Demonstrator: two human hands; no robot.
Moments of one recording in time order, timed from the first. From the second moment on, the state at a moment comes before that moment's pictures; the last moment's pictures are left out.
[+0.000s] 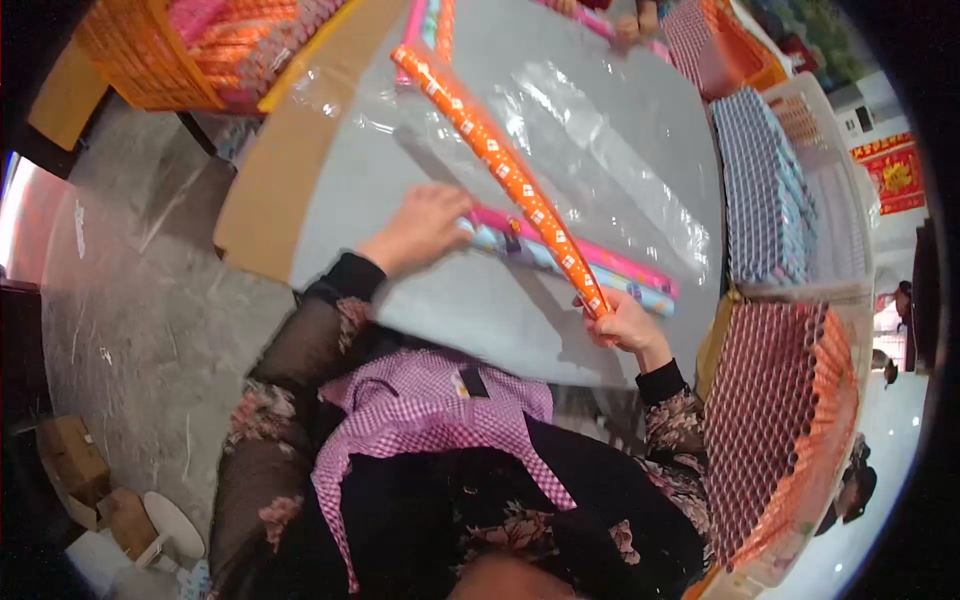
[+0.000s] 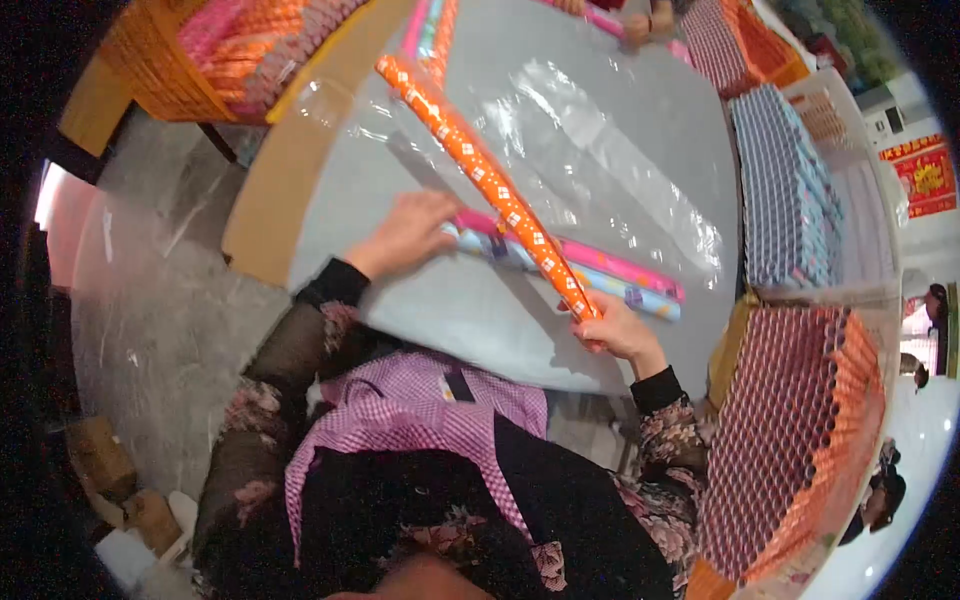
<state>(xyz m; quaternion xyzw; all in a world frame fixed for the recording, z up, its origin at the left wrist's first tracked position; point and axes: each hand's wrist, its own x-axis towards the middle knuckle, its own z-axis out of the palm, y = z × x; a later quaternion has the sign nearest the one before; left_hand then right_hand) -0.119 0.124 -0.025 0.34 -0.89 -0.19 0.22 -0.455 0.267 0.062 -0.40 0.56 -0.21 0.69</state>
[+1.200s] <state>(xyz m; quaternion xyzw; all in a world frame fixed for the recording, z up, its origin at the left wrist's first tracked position) -0.099 0.102 -0.034 0.27 -0.93 -0.18 0.15 -0.606 0.405 0.022 -0.49 0.72 -0.18 0.46</state>
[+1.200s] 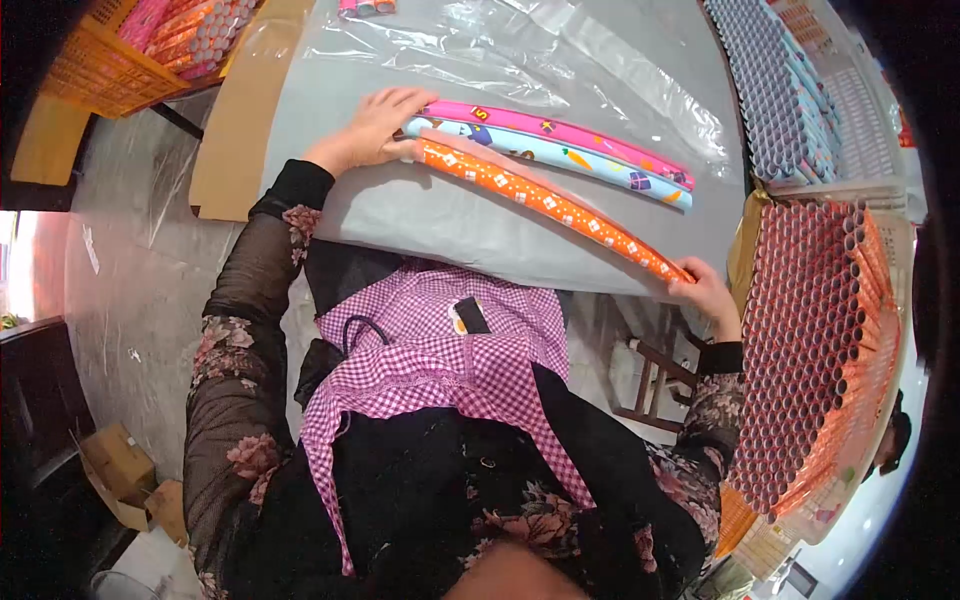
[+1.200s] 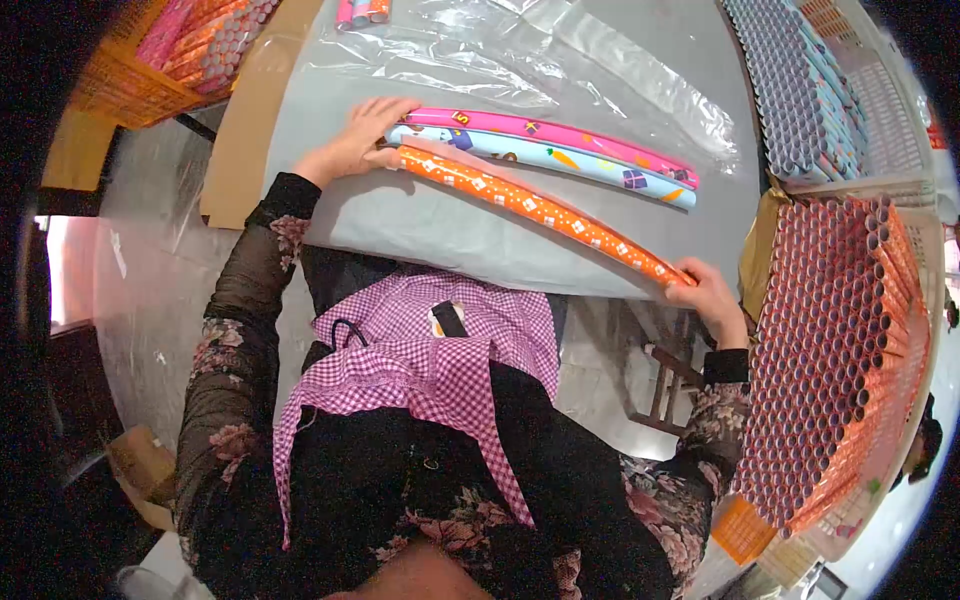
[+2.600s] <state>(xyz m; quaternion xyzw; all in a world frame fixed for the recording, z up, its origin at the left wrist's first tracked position) -0.101 0.104 -0.026 0.29 -0.92 -0.20 0.17 -0.522 0.322 -0.010 -0.75 0.62 -0.20 -0.13</state>
